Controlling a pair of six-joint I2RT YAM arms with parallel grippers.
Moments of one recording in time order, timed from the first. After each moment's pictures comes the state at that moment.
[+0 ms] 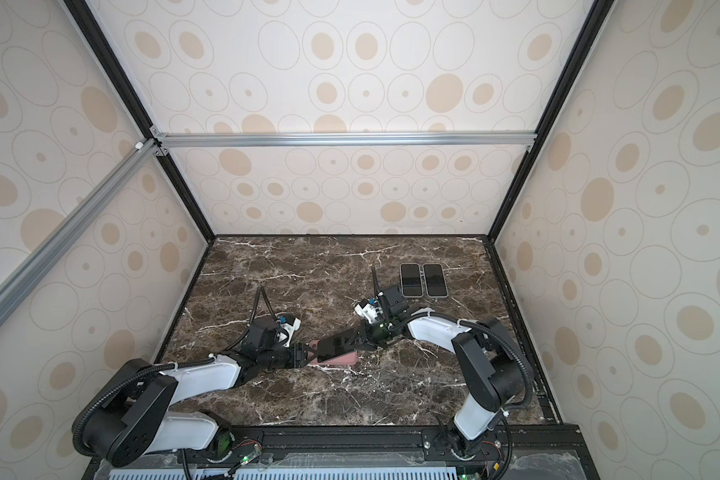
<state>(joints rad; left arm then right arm) -0.47 1.36 0.35 0.20 0.46 -0.57 0.54 1.65 0.89 -0.28 -0.84 0.61</state>
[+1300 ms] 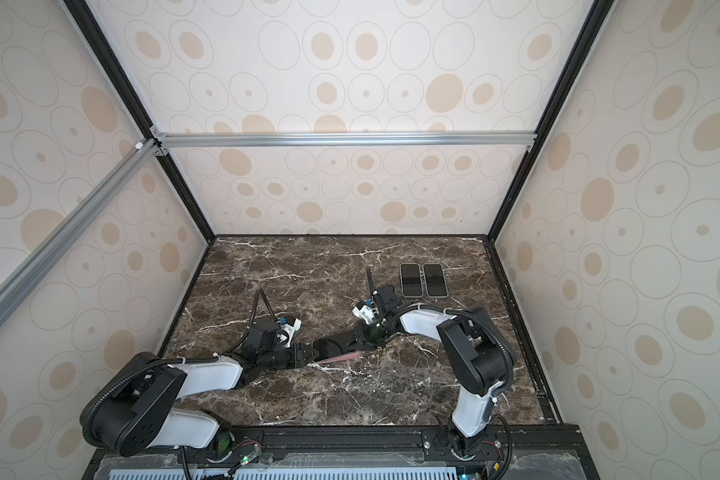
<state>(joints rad) -0.46 1.41 0.32 0.32 0.52 -0.62 0.54 1.78 0.96 -0.36 -0.80 0.52</state>
